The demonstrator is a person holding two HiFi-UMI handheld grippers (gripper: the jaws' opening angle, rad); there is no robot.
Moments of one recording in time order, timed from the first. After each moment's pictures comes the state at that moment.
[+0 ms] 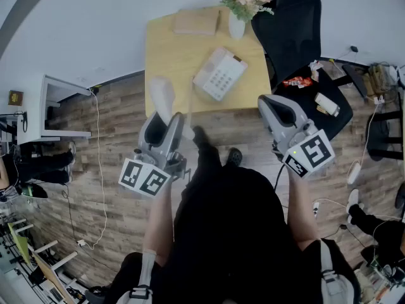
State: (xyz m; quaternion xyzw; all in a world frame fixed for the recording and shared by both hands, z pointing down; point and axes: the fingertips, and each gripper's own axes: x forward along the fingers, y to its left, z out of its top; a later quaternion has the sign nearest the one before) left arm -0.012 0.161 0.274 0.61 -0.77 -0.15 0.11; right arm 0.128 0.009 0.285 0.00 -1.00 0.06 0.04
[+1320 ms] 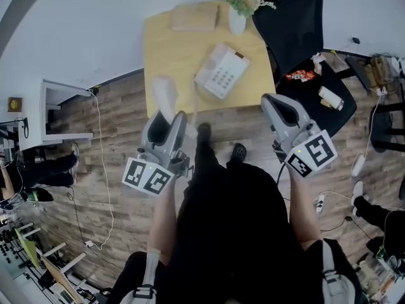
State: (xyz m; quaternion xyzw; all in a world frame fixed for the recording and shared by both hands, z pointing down) left arm -0.032 0.144 0.293 0.62 -0.76 -0.14 0.13; right arm 0.116 -0.004 0.301 0.03 -0.99 0.11 0.03
